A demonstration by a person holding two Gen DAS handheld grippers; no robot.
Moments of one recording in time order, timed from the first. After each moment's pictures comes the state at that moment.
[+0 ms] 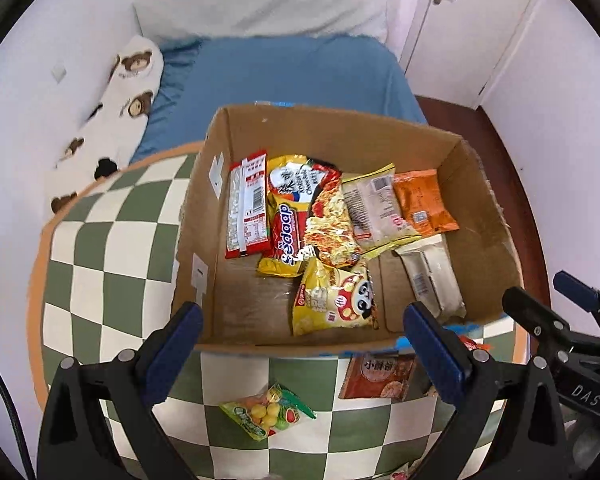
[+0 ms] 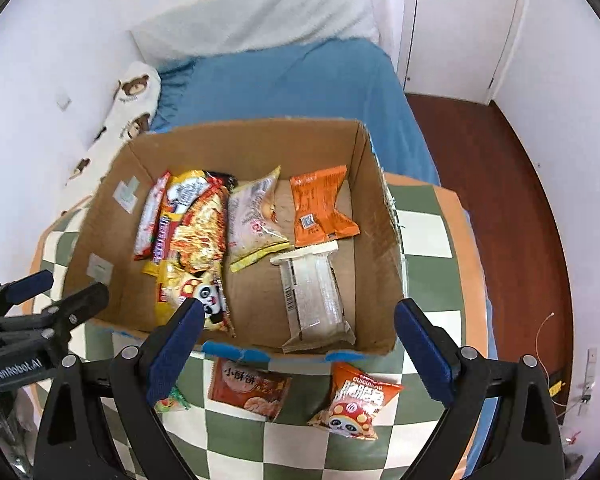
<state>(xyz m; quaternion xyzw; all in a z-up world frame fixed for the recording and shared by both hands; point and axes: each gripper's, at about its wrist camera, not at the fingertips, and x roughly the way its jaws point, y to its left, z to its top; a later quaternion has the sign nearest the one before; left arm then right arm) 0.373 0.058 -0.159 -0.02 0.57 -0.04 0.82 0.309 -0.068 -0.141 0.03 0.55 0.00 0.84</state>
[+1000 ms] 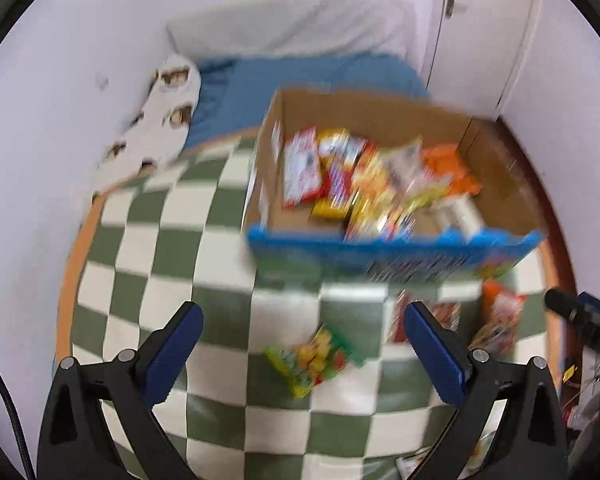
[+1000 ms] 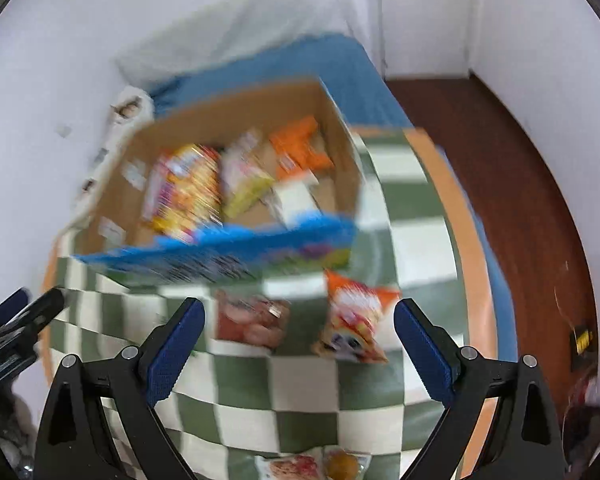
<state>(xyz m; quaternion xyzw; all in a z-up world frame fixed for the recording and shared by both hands) 0.281 0.092 -0.180 0.01 0.55 0.01 0.84 0.203 -0.103 -0.168 0.10 0.56 -0.03 0.82</state>
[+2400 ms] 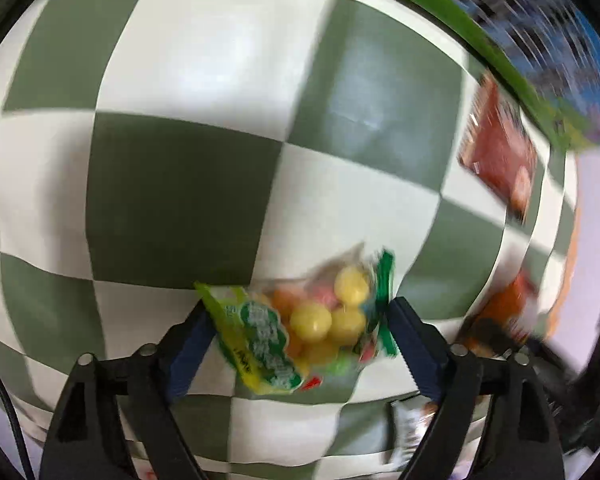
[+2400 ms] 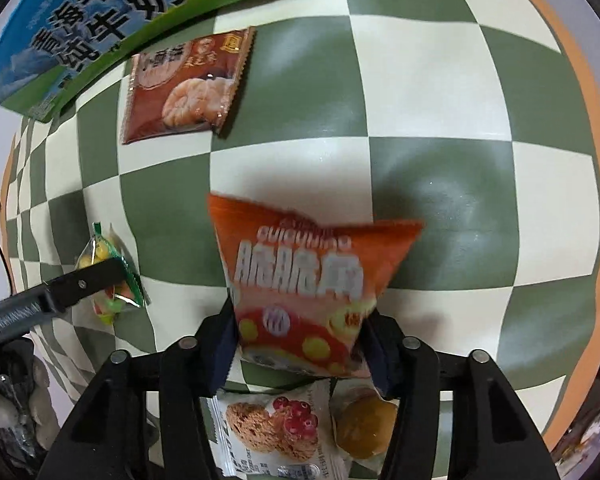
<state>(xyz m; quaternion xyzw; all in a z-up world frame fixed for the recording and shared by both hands) 0.217 0.101 -0.378 -0.16 0.74 -0.05 0.65 0.139 -0.091 -0.361 0.13 0.71 0.02 0.69</state>
